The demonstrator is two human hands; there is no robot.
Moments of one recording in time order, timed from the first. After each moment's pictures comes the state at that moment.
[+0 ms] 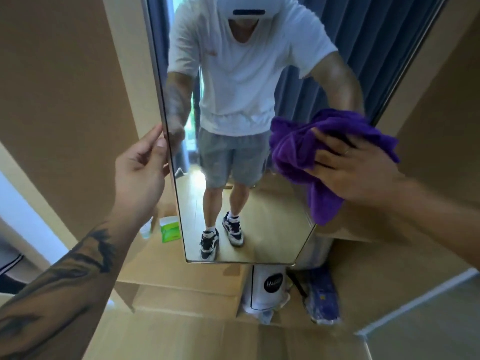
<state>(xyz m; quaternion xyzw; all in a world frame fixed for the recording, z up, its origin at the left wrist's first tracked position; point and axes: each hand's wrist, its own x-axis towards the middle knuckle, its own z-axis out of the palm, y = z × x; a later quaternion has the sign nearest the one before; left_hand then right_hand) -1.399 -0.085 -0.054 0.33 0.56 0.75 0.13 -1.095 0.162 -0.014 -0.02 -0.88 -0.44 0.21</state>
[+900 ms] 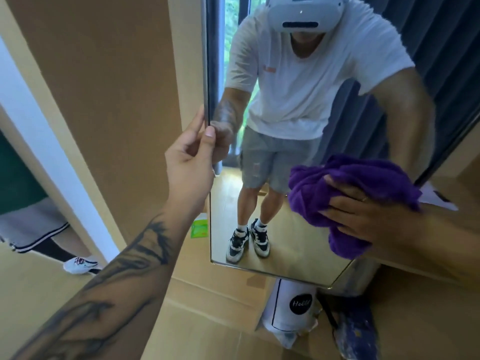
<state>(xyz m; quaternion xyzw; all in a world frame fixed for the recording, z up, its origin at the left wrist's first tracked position) -1.385 -0.060 -0.077 0.32 0.57 0.76 -0.02 -1.142 0.178 -0.099 0.18 -0.83 -0.51 0.15</state>
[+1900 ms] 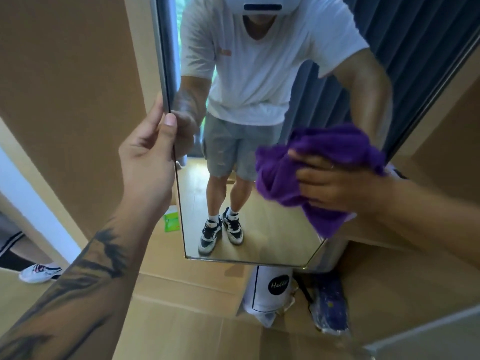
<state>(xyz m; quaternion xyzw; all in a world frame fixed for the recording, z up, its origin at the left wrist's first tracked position) -1.378 -0.062 -0.082 0.30 0.54 0.79 0.05 -1.151 0.175 -0.087 0.13 -0.87 -0.44 0.19</state>
